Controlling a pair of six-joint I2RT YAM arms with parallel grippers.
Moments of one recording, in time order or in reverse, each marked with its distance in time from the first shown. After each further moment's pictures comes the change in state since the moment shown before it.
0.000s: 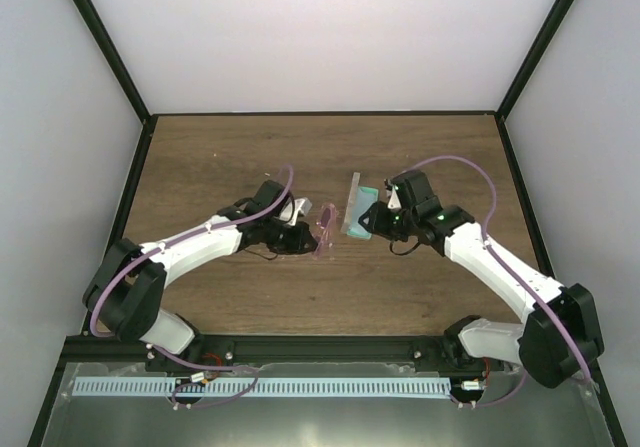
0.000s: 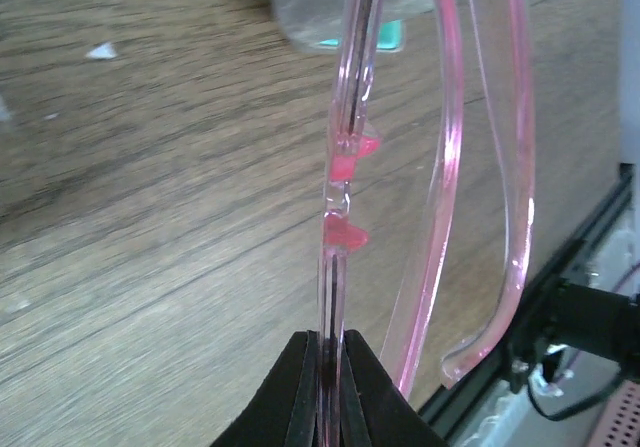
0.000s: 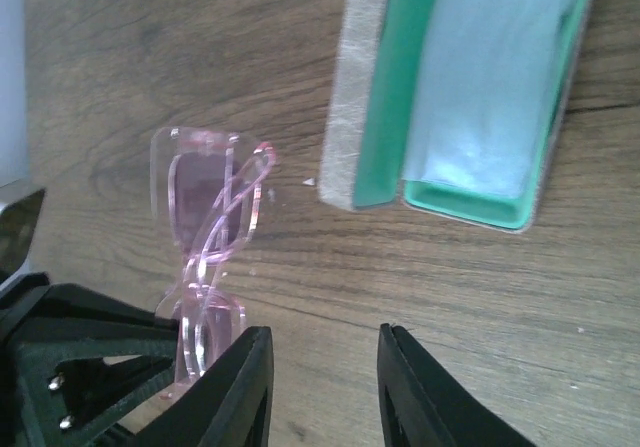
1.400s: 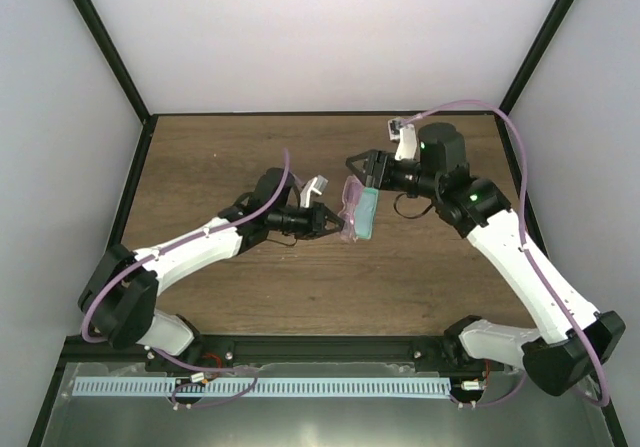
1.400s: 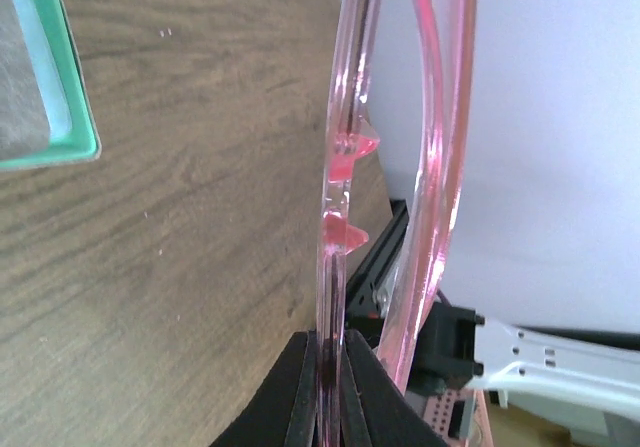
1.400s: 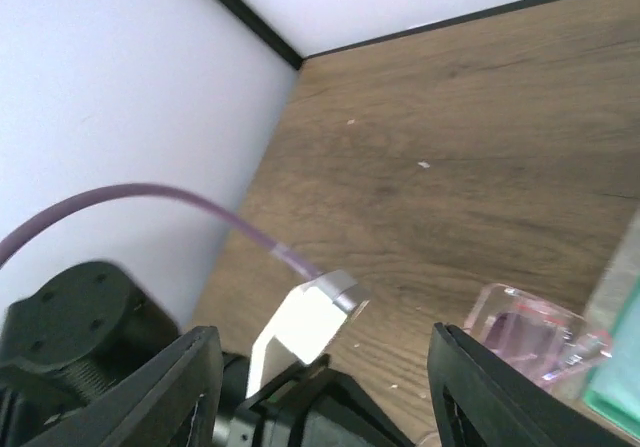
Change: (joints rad) left arm -0.059 -0.036 0.032 0.380 0.201 -0.296; right arm 0.001 -0.064 0.359 0.025 -0.139 -0.130
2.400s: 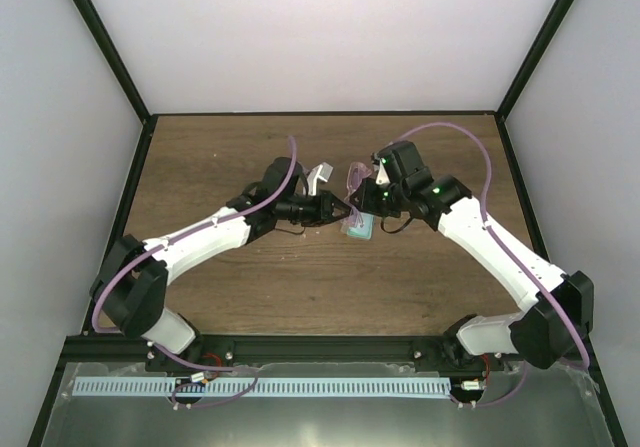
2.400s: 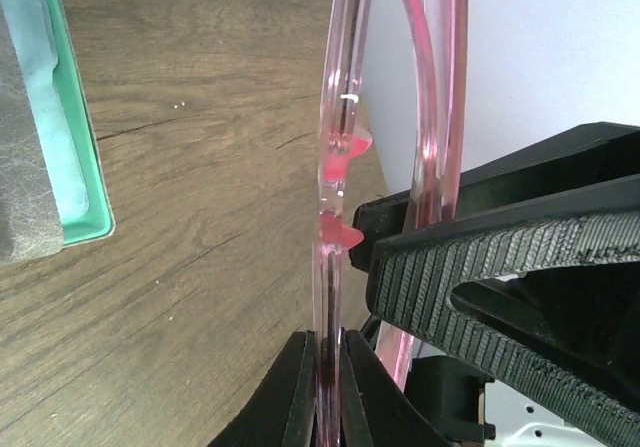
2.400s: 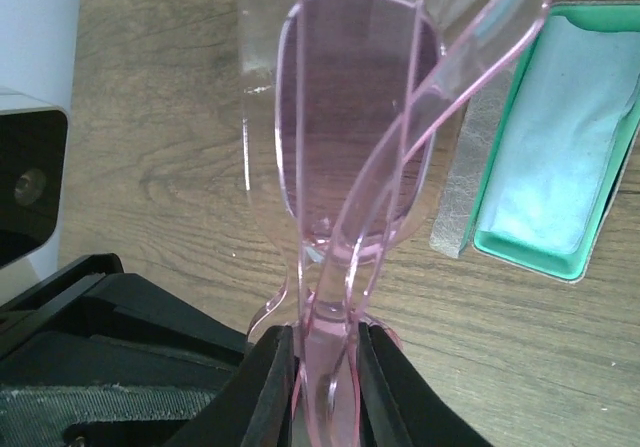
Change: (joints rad) left arm -0.001 0.074 0.113 0.008 -0.089 0.010; right arm 0.079 0.162 -0.014 -0.243 0.193 0.074
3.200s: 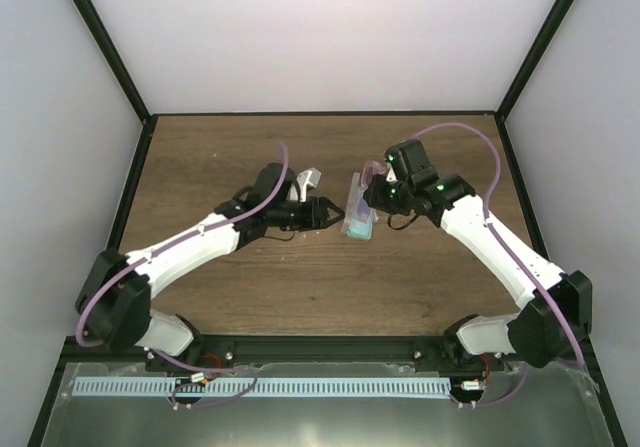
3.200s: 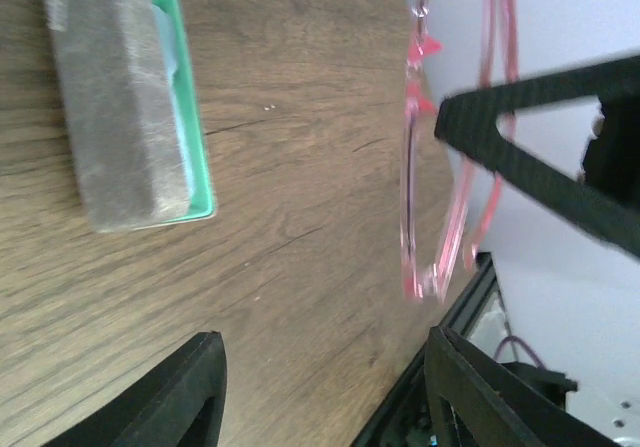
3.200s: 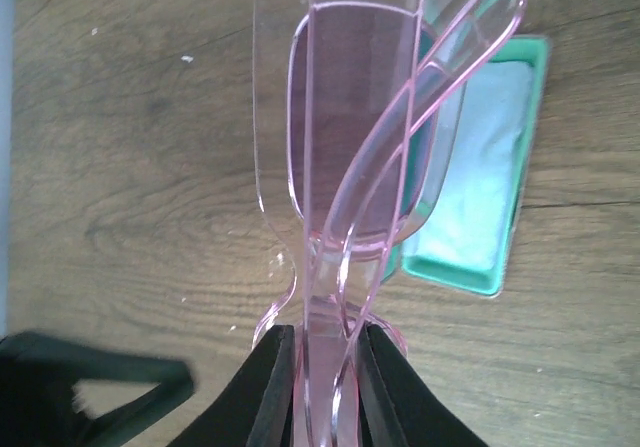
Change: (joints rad) left arm 0.001 -0.050 -0.019 -0.140 -0.116 0.092; right arm -0.059 0.002 -0.025 0.001 0.061 0.017
